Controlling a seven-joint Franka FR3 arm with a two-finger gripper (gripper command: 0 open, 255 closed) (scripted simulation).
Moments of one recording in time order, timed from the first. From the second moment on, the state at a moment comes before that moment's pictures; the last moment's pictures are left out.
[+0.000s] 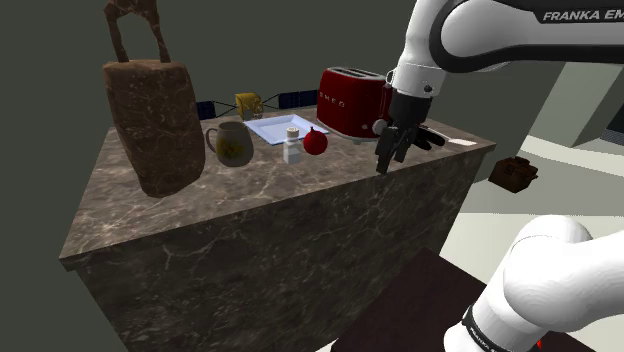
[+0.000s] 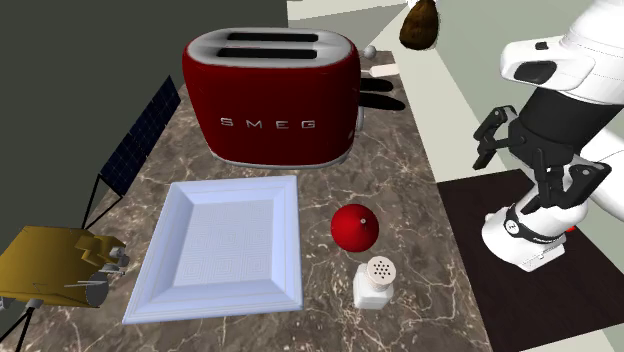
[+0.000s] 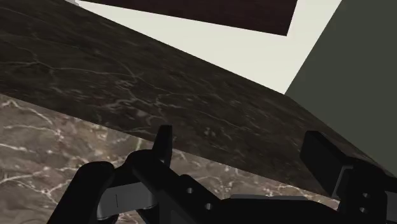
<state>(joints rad) 0.02 -0.80 0.04 -2.44 0.10 1.68 -0.07</state>
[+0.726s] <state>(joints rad) 0.03 -0.56 0.00 -2.33 0.14 1.96 -0.15</state>
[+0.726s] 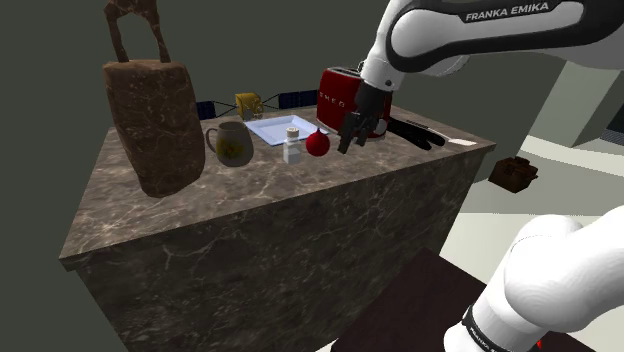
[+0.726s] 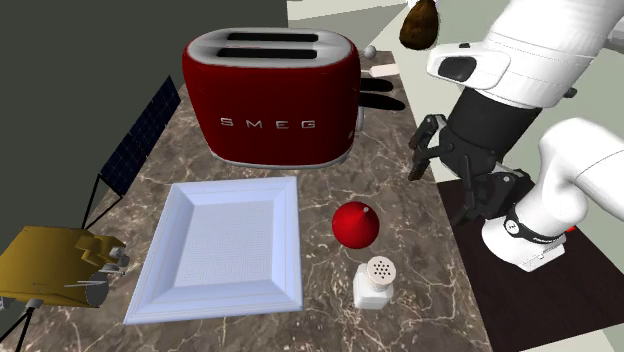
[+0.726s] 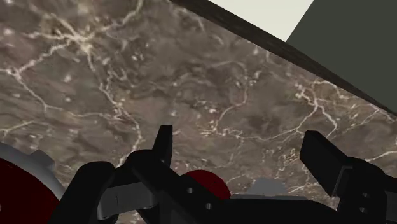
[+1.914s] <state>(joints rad) 0.06 -0.28 -0.03 -2.20 0.23 2.26 -0.25</state>
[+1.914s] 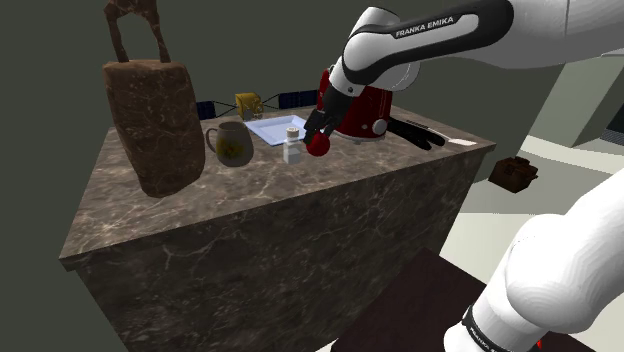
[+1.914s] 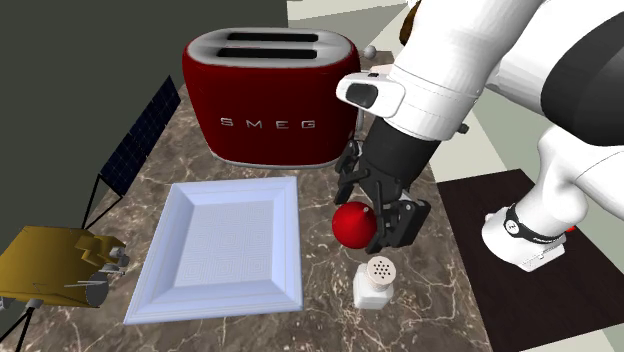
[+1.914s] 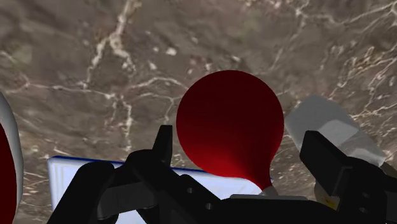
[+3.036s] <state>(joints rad) 0.06 -0.28 -0.03 -2.18 0.22 2.24 -0.25</state>
